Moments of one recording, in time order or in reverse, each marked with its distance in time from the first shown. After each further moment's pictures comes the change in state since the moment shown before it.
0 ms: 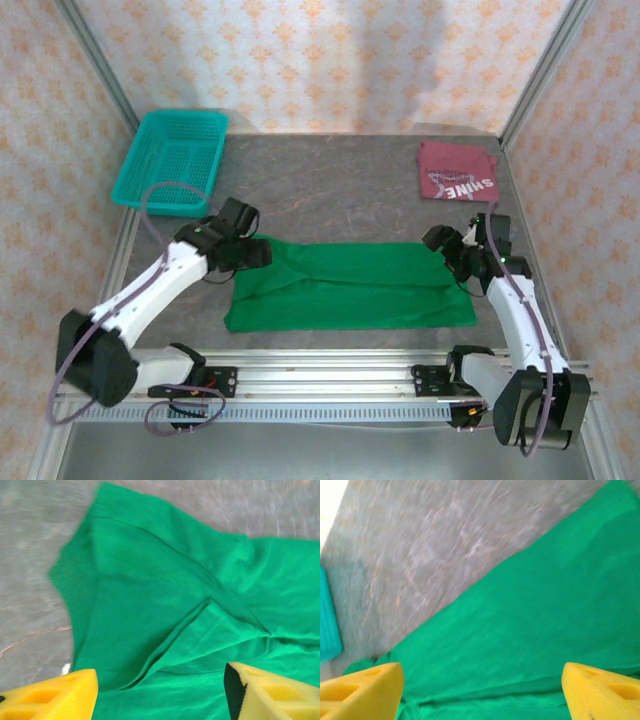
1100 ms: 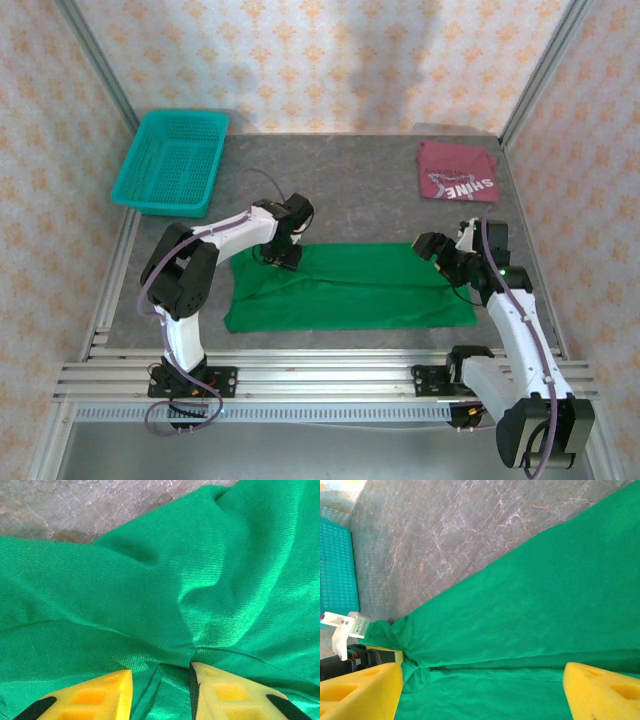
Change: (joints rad) left arm -0.104 0.557 0.279 -0.030 -0.022 0.280; right arm 0.035 -0.105 -0.026 -0.040 -0.069 -0.050
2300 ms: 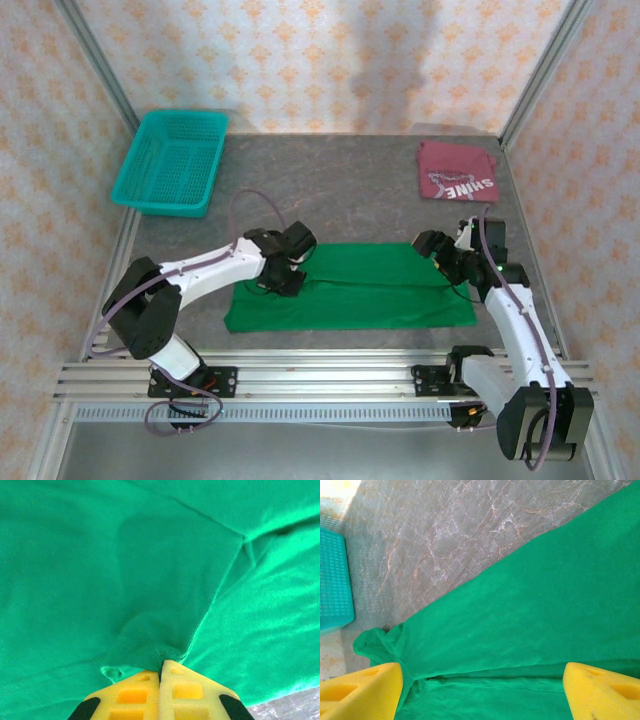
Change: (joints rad) left arm -0.202 -0.296 -0.257 0.029 0.035 -0.180; right arm 0.000 0.049 -0.010 0.048 0.016 0.019
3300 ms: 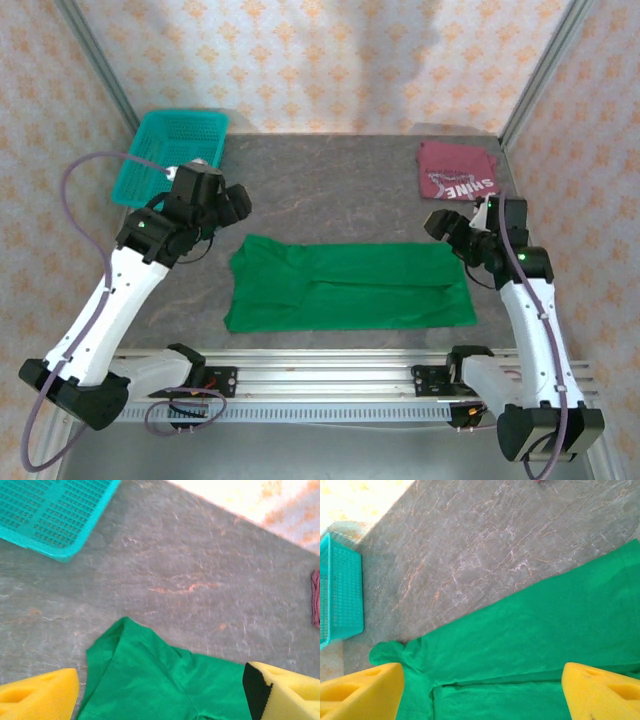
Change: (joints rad) left arm 0.354 -0.436 0.369 -0.174 -0.269 -0.276; right arm 0.011 -0.004 0.341 -0.286 0.111 -0.074
